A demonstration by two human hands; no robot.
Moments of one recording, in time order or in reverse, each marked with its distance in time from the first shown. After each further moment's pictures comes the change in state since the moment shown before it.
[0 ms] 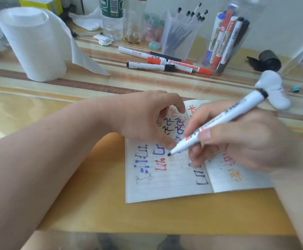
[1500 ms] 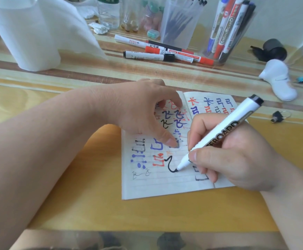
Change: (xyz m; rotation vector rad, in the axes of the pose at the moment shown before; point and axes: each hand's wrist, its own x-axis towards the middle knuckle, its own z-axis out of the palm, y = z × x) left_hand 0.006 0.001 -0.002 0.140 -0.049 -0.082; right_hand -0.011 0.021 0.026 -0.242 0.179 -0.010
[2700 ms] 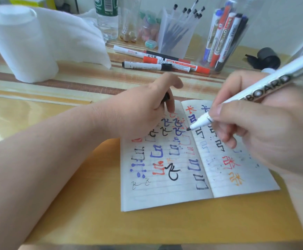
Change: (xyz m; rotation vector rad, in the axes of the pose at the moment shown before) left_hand 0.000 0.001 0.010 -0.248 0.283 0.092; right_hand 0.020 -0.027 -0.024 0.040 0.320 -0.205
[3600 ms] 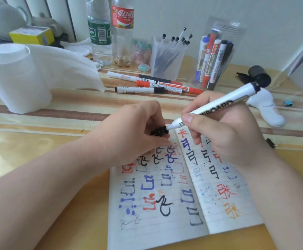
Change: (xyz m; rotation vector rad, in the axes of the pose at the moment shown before) left_hand 0.006 0.008 -0.002 -0.045 0.156 -0.136; right_hand 0.041 0.031 -0.007 0.053 -0.007 -0.118
